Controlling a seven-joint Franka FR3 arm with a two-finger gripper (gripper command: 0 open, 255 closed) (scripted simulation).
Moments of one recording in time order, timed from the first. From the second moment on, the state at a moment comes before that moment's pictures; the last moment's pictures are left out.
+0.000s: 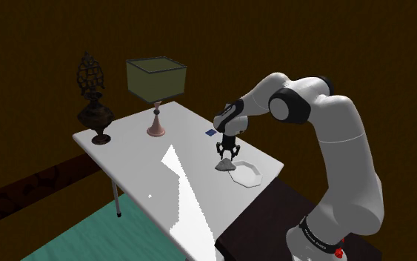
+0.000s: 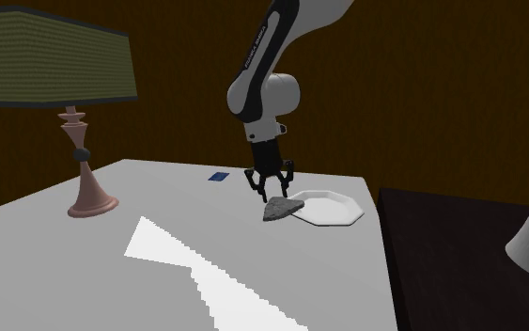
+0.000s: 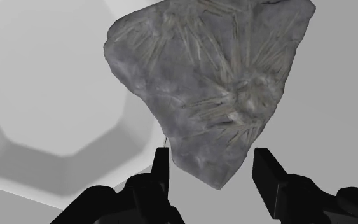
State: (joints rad) arm 0.10 0.72 -0.41 -1.91 0.37 2.29 0.49
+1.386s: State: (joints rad) arm 0.15 0.58 -0.43 -1.98 0.30 2.26 0.45
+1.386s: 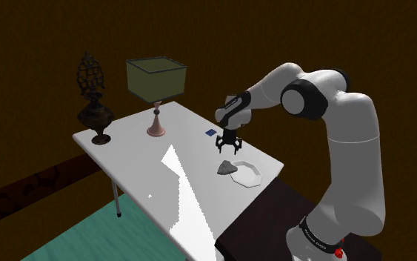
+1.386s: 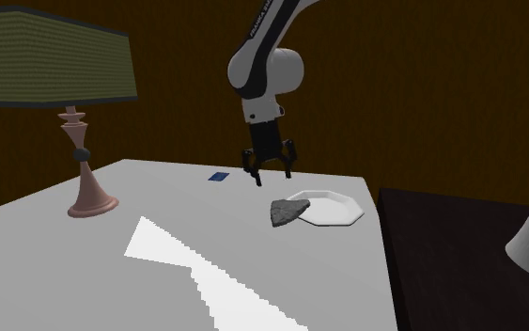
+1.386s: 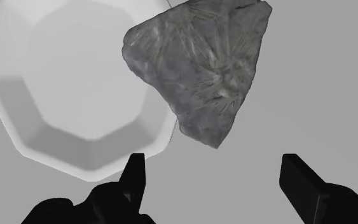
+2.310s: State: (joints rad) arm 0.13 0.66 -0.37 -2.04 0.34 2.42 0.35
